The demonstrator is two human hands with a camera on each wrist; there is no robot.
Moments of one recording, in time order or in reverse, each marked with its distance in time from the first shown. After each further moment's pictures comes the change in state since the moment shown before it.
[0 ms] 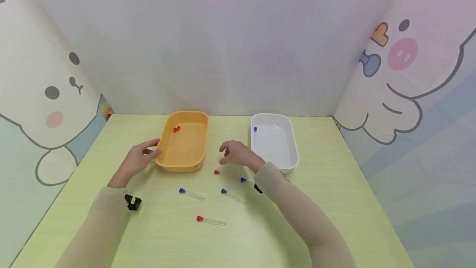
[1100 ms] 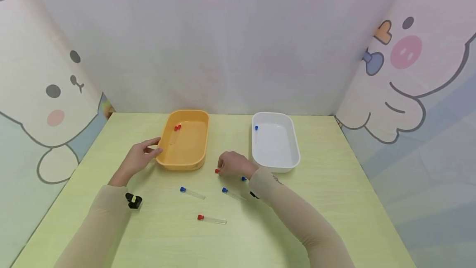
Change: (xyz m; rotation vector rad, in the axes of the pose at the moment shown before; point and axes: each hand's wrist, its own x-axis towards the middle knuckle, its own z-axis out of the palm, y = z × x) left_hand 0.003 -0.004 0.001 0.012 -0.002 -0.014; right_hand 0.002 -0.004 0.034 -0.112 -0.117 0.099
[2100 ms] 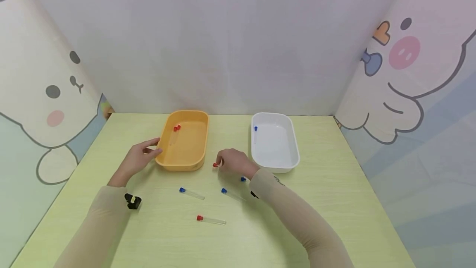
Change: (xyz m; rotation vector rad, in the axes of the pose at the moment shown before) left_hand 0.000 -0.001 0.000 -0.011 -0.004 -0.012; right_hand -0.004 0.001 -0.005 -0.078 0.116 -0.084
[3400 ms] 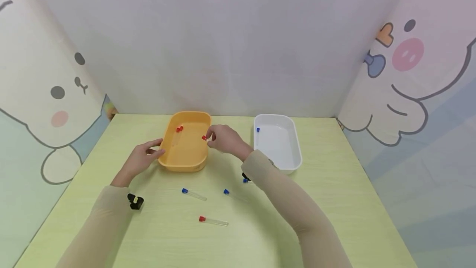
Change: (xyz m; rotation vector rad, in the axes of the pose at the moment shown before) left_hand -0.001 0.002 -0.001 -0.017 -0.012 -0.005; right_hand 0.029 -0.043 -0.056 0.112 0.146 -0.059
